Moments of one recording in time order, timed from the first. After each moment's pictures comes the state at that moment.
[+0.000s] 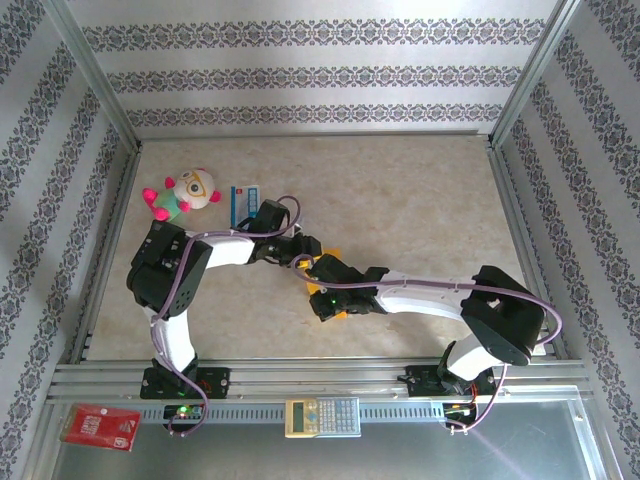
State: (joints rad) left arm -0.47 1.88 0.96 0.03 0.68 -0.85; right arm 0.99 1.54 0.80 -0.31 -0.09 0.51
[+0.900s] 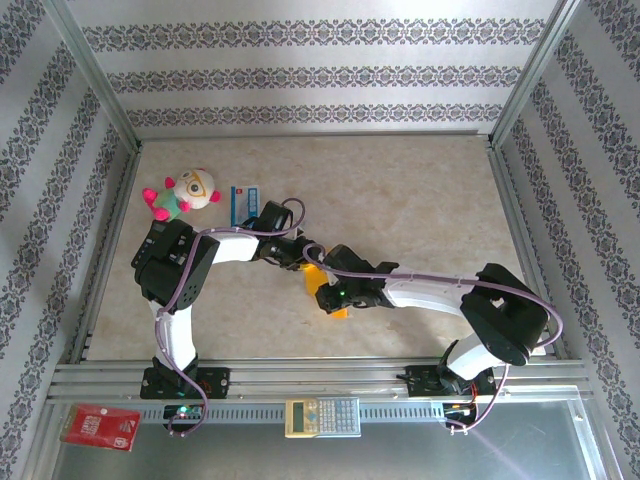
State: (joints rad) left arm -0.47 1.93 1.00 -0.04 0.69 -0.76; right arm 0.87 1.53 0.74 -0.23 -0.21 0.52
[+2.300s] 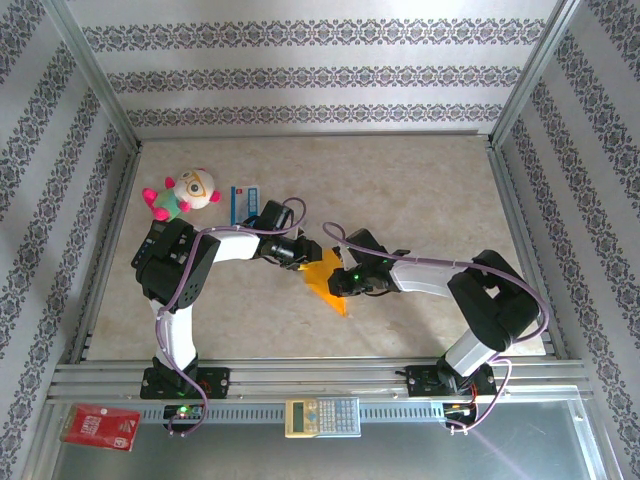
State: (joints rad) left arm -0.47 1.94 1.02 -0.07 0.70 -0.74; right arm 0.66 1.62 0.72 -0.16 -0.39 0.52
